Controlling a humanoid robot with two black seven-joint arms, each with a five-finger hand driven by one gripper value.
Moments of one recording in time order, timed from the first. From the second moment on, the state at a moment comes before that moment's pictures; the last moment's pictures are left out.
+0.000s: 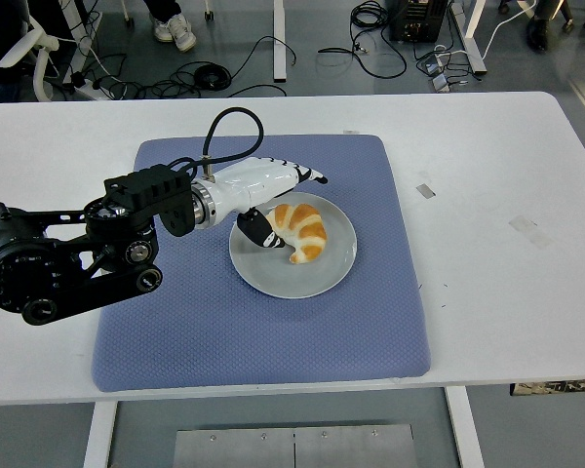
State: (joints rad) left arm -1.14 0.38 -0.10 -1.38 1.42 0.07 0.24; right arm -0.07 0.00 0.07 0.15 -0.11 -0.06 0.21
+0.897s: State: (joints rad) left arm -1.14 0.33 -0.09 -1.30 1.47 0.01 0.21; right arm -0.07 0.00 0.07 0.15 -0.11 -0.06 0.21
